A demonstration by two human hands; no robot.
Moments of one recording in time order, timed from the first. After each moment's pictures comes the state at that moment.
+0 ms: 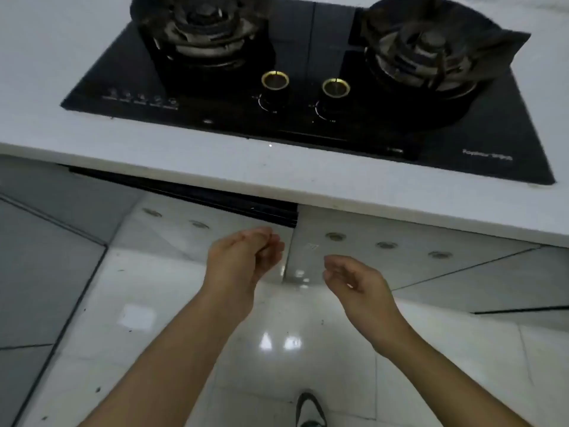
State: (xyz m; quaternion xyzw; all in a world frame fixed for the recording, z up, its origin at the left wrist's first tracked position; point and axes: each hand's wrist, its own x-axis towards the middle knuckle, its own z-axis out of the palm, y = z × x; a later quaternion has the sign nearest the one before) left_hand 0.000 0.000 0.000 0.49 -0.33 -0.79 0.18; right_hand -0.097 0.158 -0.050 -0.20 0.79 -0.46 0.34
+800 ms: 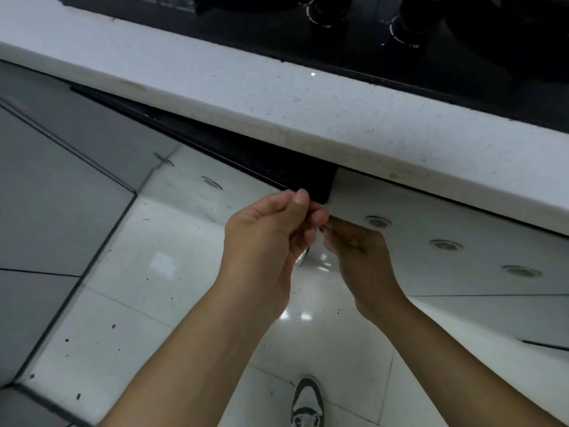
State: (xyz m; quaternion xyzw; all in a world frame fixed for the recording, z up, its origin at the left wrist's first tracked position) left_hand -0.011 0.020 -0.024 0.47 -0.32 -0.78 0.27; right_hand -0.109 0.097 -0.101 -0.22 0.73 -0.52 0.37
